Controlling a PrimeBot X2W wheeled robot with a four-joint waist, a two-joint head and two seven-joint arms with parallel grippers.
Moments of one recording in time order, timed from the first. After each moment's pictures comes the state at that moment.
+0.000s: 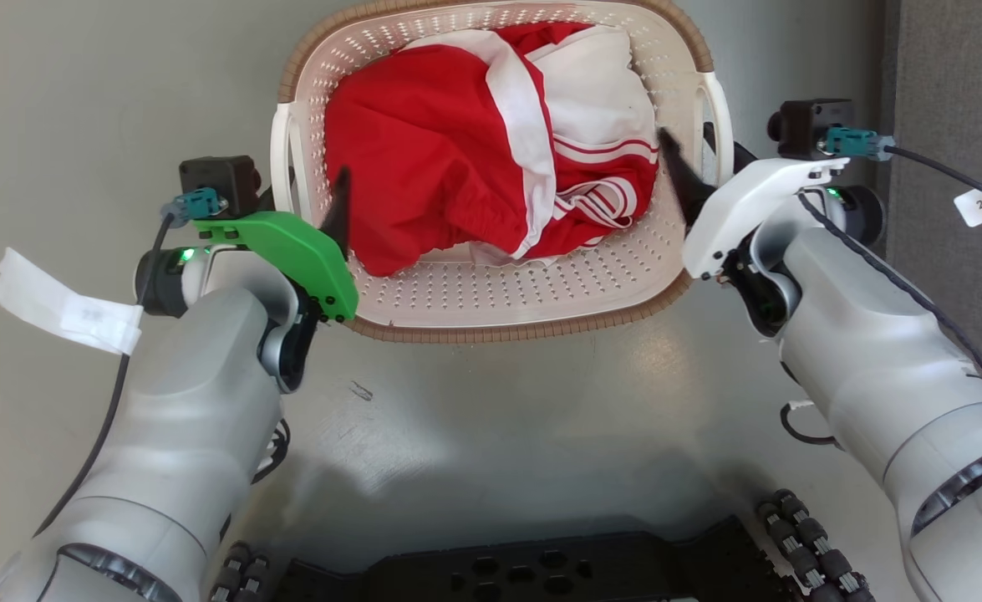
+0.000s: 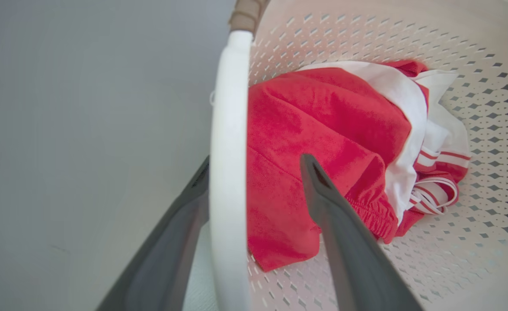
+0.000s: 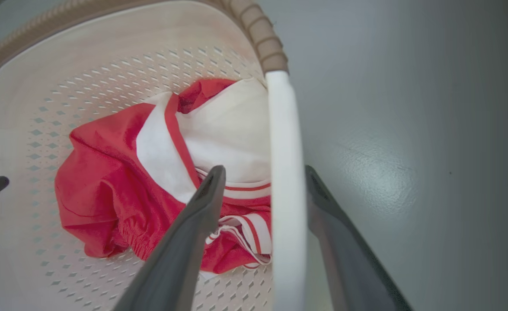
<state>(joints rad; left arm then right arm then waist) -0.91 0.03 -0.80 1.04 -0.93 -0.05 -0.25 -0.93 -0.09 0.79 1.13 0.83 0.12 -0.25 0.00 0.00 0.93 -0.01</state>
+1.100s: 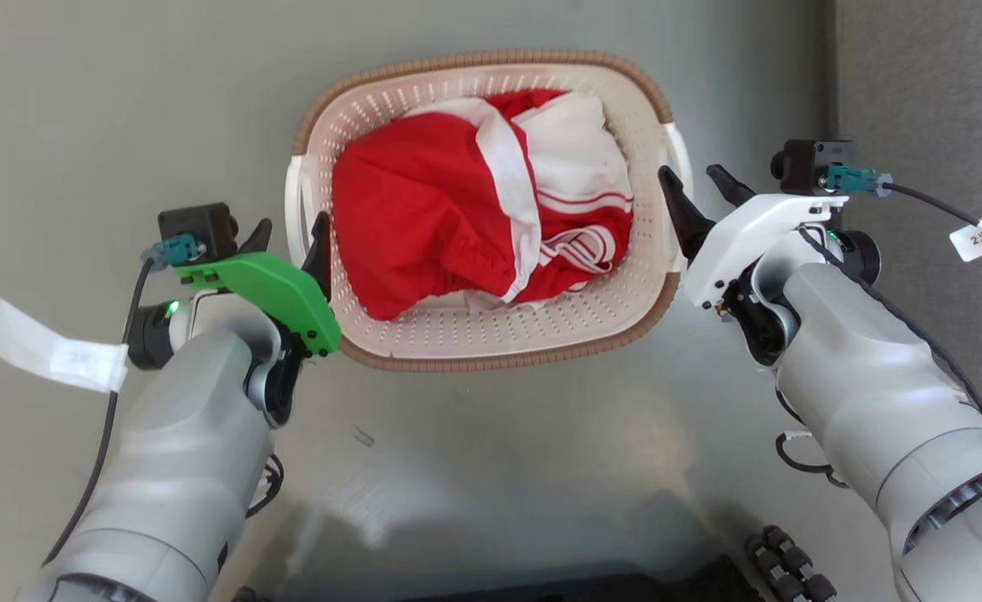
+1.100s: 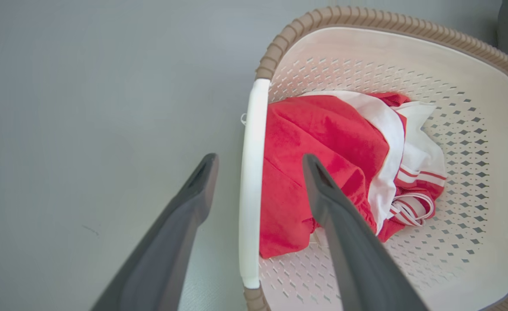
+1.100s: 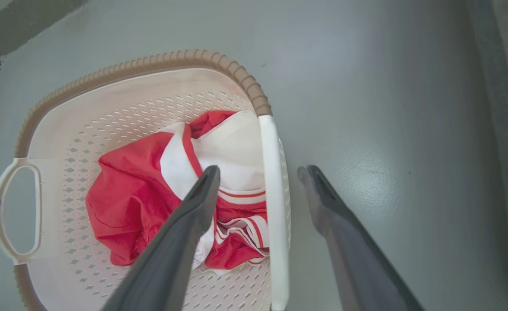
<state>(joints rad) -0.85 0.02 -0.72 1.10 -0.93 -0.06 -0.25 -0.89 -0.08 0.76 1.18 0.86 0.12 -0.25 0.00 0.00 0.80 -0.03</state>
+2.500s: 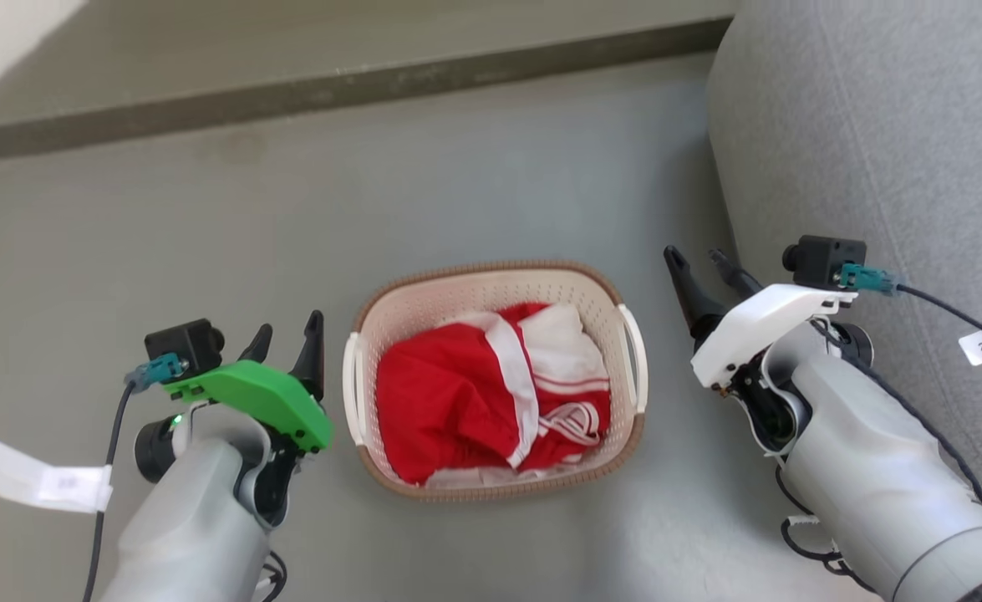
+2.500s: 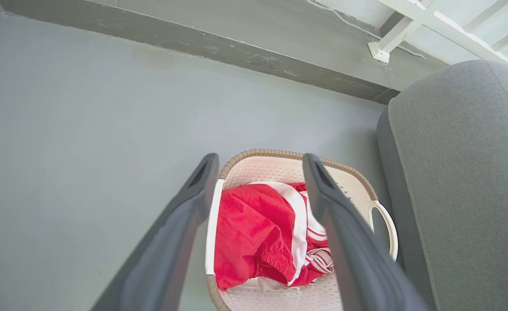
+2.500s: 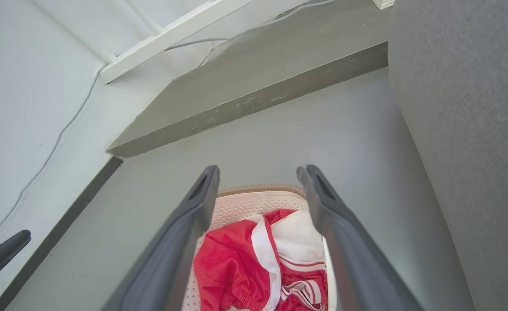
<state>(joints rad) -0.58 0.05 -0.51 0.95 -0.87 -0.11 -0.25 -0.63 -0.13 0.65 0.94 0.87 0.12 -0.25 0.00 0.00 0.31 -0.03</state>
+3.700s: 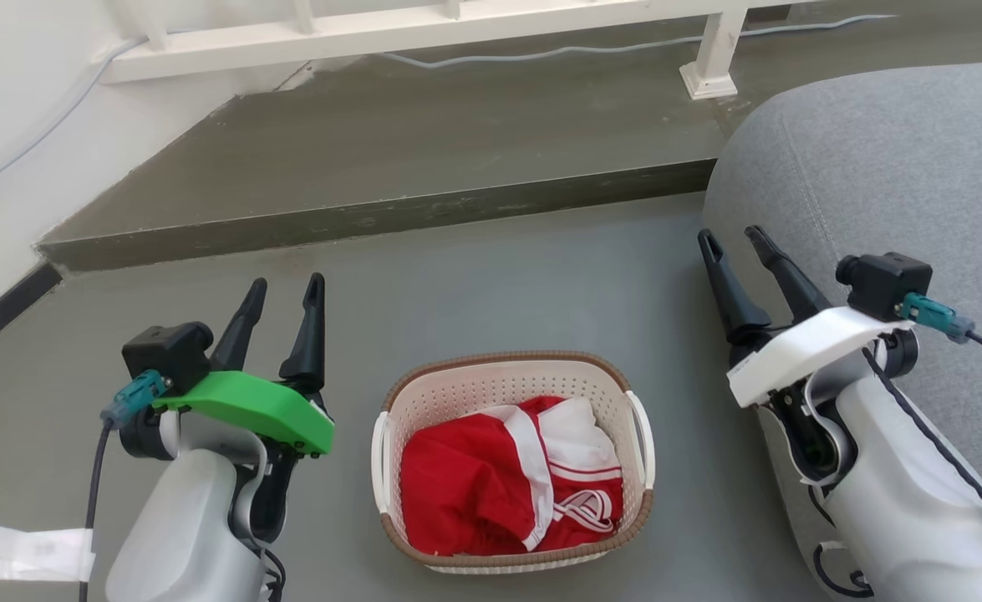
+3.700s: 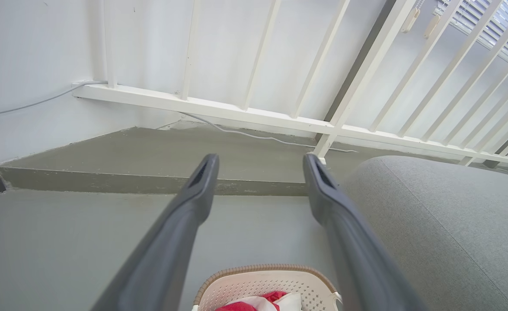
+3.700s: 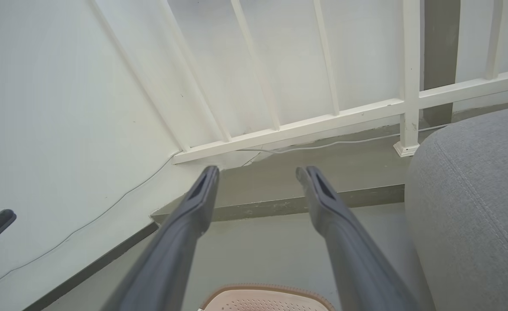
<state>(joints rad) -0.38 0.06 -0.31 0.50 -0.60 -0.11 -0.25 -0.40 -0.18 0.40 0.51 0.62 0.12 -0.25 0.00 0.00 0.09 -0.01</state>
